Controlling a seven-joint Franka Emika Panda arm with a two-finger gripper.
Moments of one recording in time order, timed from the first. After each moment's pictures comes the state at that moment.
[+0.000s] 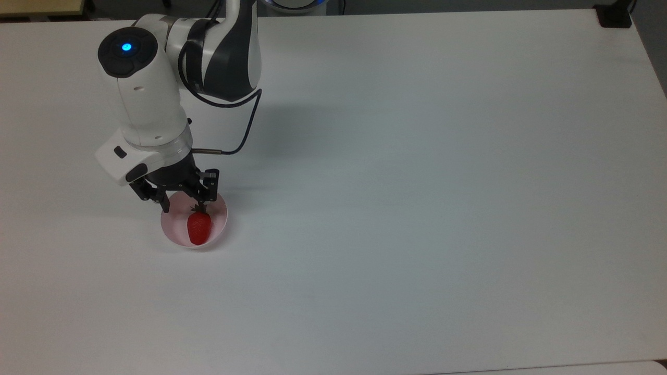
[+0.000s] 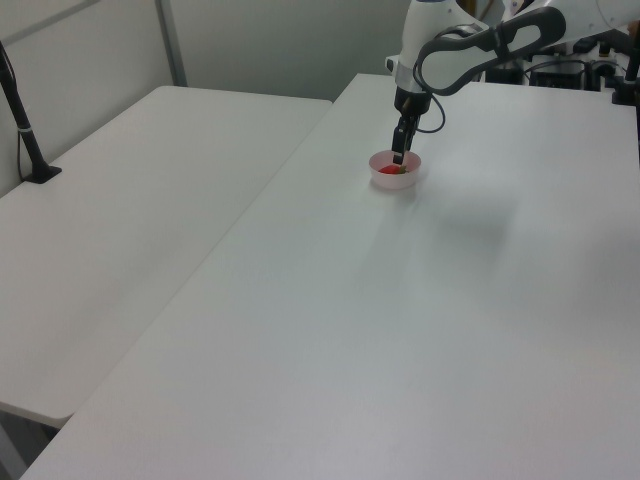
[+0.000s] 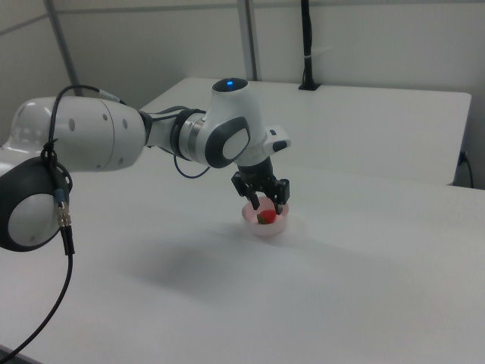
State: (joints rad) arm -0.20 0.58 0.02 -1.47 -0.04 2.25 -0.18
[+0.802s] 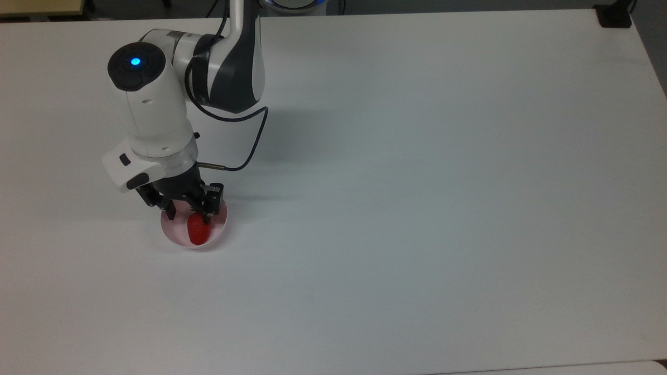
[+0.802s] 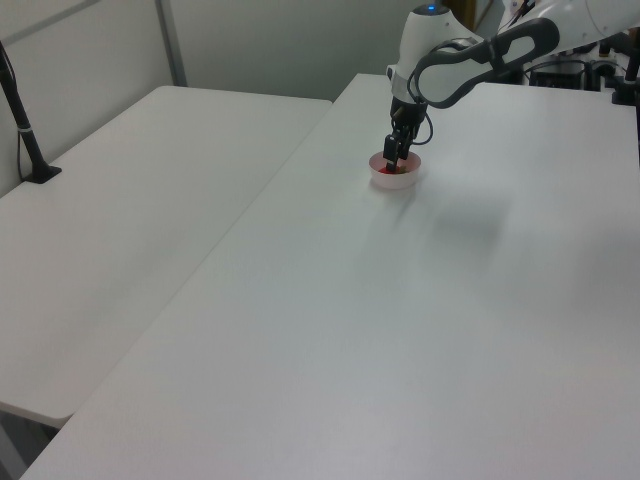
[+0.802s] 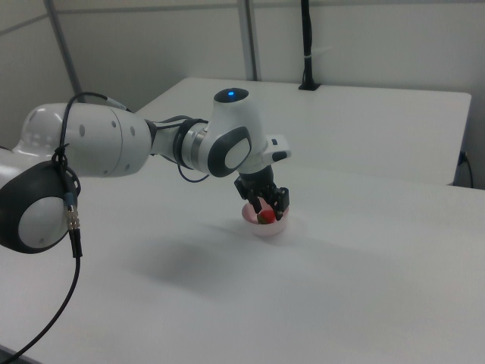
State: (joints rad) arm -0.20 0.62 0.03 -1.47 -0.04 2.30 -0.06
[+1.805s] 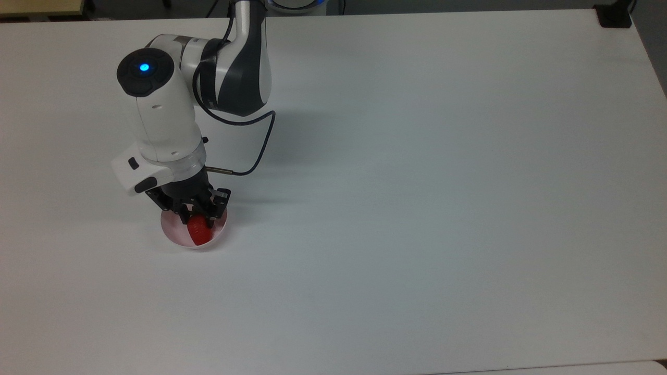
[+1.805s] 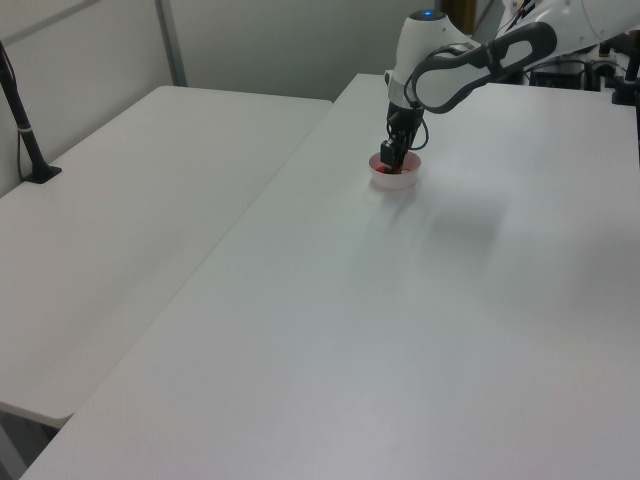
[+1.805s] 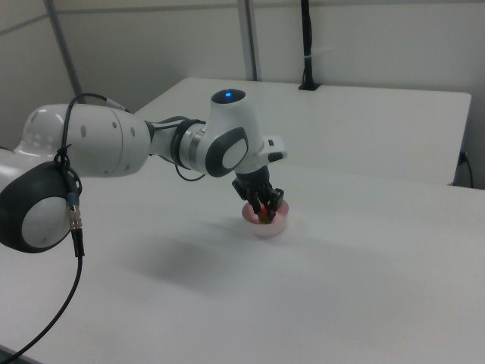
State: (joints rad) arm -0.20 0.63 0.05 -1.47 -0.04 2.31 -0.02
